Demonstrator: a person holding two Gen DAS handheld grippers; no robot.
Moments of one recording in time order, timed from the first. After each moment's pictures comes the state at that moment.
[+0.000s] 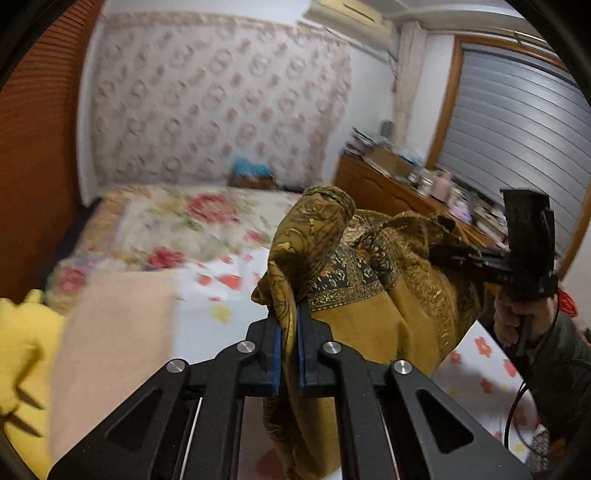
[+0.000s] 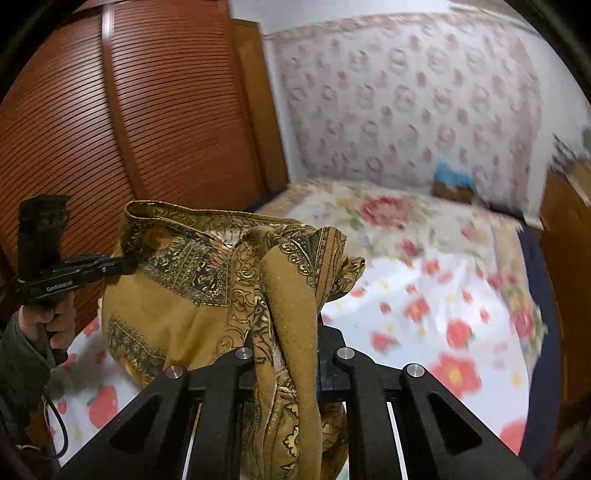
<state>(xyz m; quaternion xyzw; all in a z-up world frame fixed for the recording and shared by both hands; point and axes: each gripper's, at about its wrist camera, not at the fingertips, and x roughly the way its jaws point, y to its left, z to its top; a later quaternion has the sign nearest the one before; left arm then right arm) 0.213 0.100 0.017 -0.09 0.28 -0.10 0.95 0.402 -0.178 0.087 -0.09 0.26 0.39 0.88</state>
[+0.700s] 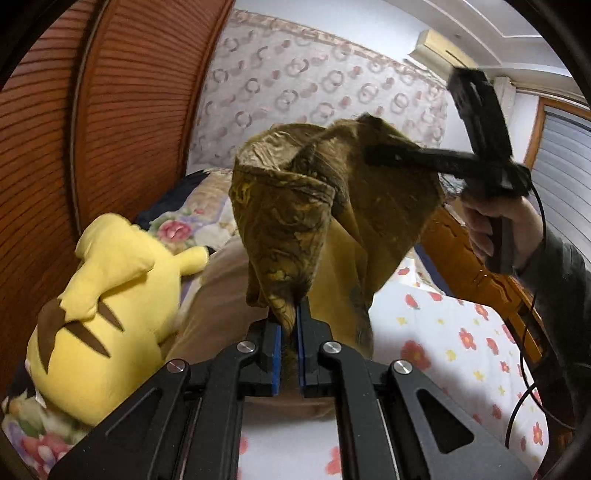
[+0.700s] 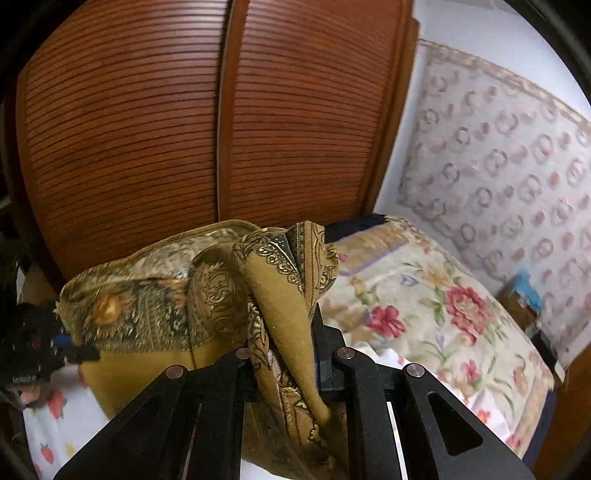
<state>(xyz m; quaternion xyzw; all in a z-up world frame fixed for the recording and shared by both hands) 0.119 0.226 -0.046 -0.19 0.27 0.06 0.94 0.440 0.121 0.122 -0.29 0.21 0.50 0.79</state>
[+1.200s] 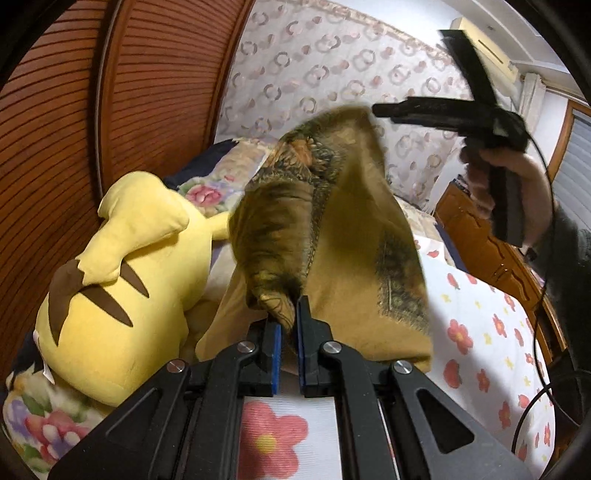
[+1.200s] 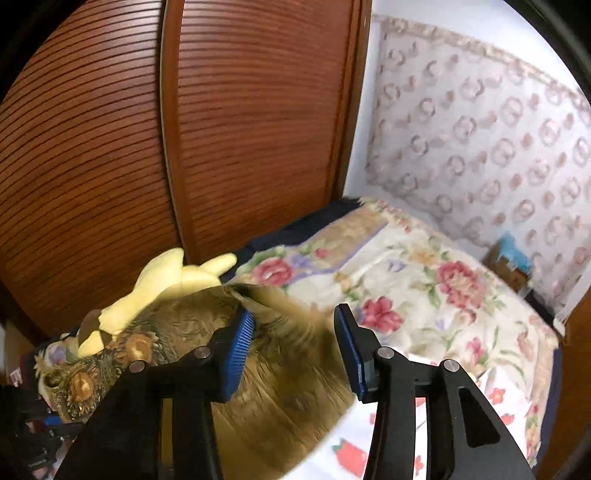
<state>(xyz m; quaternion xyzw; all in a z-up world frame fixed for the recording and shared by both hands) 0.118 0.252 -0.080 -0.20 0.32 0.09 0.92 0.472 0.195 0.110 -0.23 0.23 0.45 0.83</state>
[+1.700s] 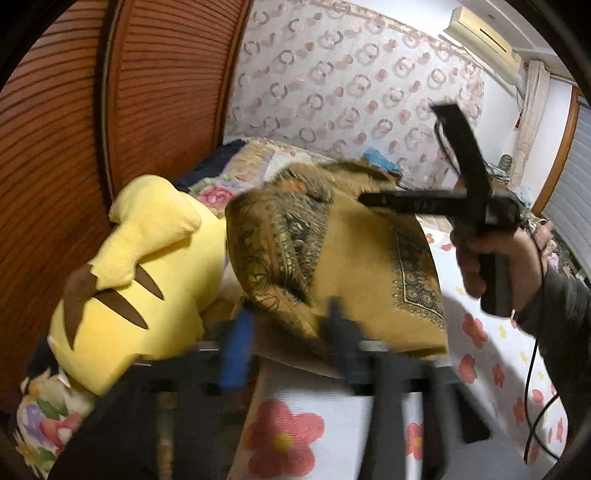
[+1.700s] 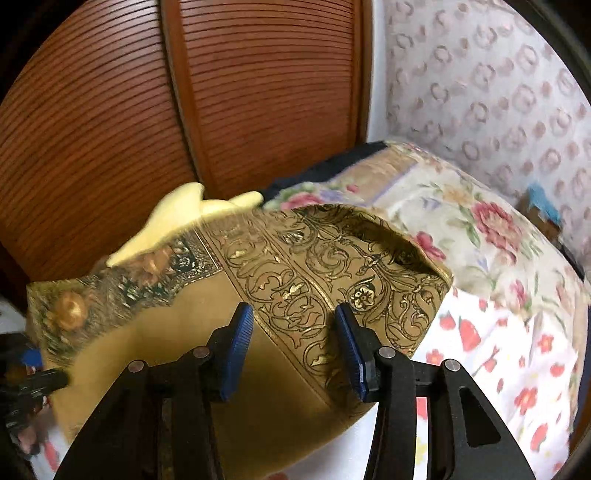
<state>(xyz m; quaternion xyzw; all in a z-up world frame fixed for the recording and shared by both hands) 0.113 0.252 -0.075 -0.17 0.32 0.11 0.93 0.449 0.194 -0.002 -0.22 0.32 0.47 0.79</state>
